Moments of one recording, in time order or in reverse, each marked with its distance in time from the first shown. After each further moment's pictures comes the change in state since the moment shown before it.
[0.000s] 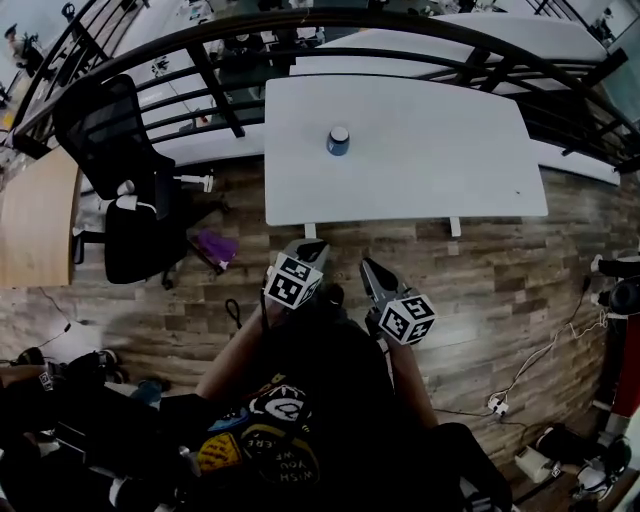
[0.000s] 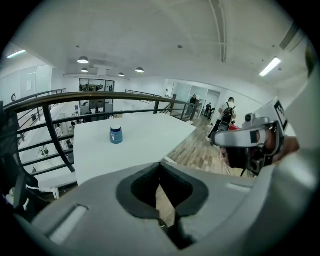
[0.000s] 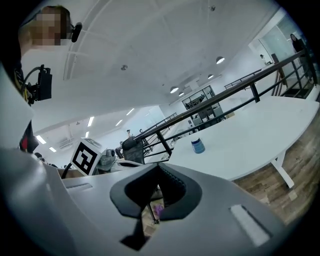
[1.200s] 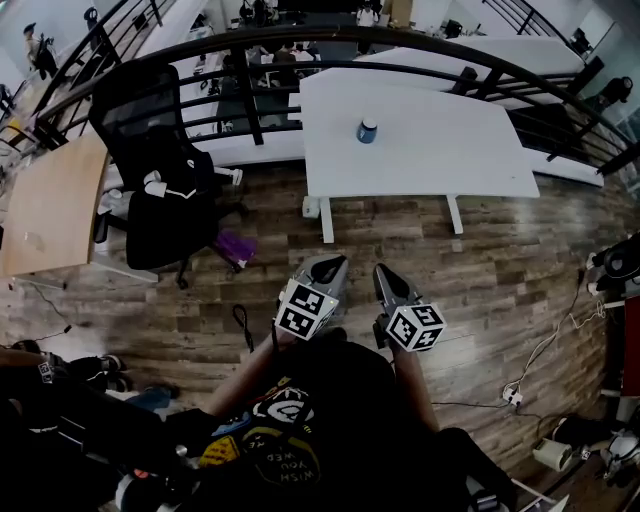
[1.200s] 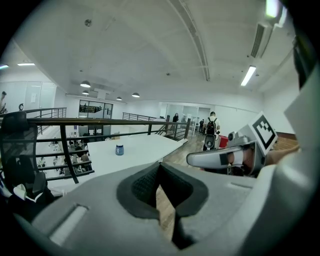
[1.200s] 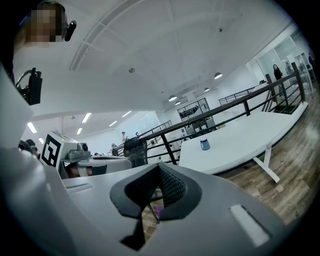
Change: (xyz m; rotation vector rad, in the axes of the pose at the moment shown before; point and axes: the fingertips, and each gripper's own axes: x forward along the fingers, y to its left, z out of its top) left arm -0.245 -0.083 -0.077 0.077 -0.276 -0.016; right arm -0.074 0.206 -0.085 -0.072 -0.090 -0.130
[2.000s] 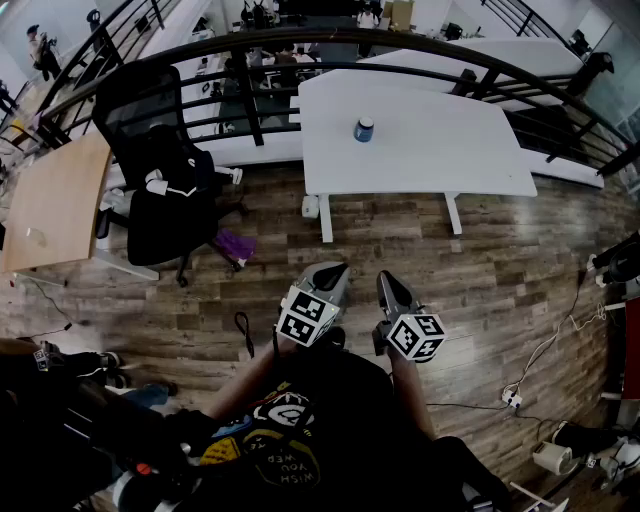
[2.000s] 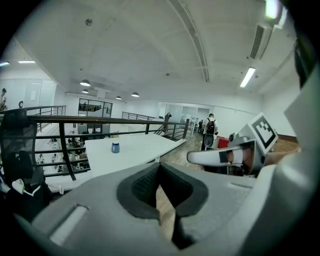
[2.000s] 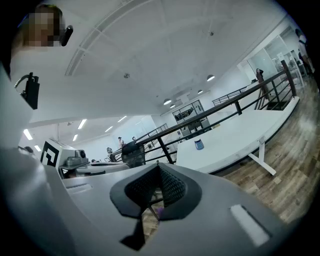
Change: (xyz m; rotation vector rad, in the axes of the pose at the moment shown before) left arm -0.009 -0.042 -0.005 -0.021 0.006 -0.006; right arm -0.044 -0.007 -0.002 0.060 -0.039 -0.027
